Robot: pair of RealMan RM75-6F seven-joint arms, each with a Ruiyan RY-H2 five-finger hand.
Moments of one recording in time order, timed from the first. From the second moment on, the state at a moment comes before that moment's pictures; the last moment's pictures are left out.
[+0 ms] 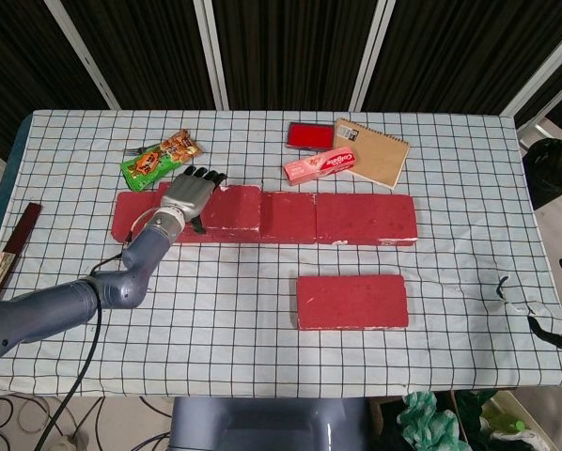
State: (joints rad) left arm -1.37 -1.39 0.03 -1.27 0.36 0.60 0.44; right arm 0.08 -1.16 0.19 -1.51 -1.19 1.38 -0.05
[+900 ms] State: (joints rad) left arm -0.90 -0.90 0.12 -2.08 0.98 1.24 0.37; right arm 0.07 -1.14 0.15 -1.54 -1.31 1.43 -0.03
